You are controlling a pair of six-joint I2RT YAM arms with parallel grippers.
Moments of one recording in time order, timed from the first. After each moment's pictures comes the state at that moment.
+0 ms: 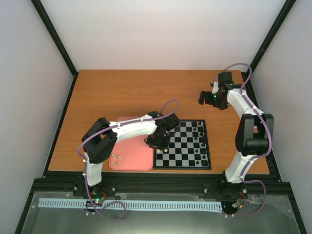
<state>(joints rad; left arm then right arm) -0.97 1.93 1.43 -1.05 0.07 -0.71 0.03 1.80 1.42 -0.74 -0.25 0.14</state>
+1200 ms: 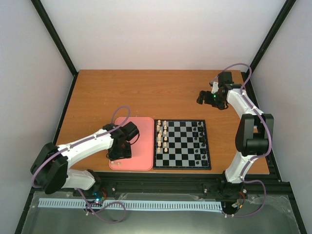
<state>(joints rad) -0.74 1.30 0.80 -1.09 -0.07 -0.96 0.03 1.80 1.42 -0.74 -0.31 0.15</state>
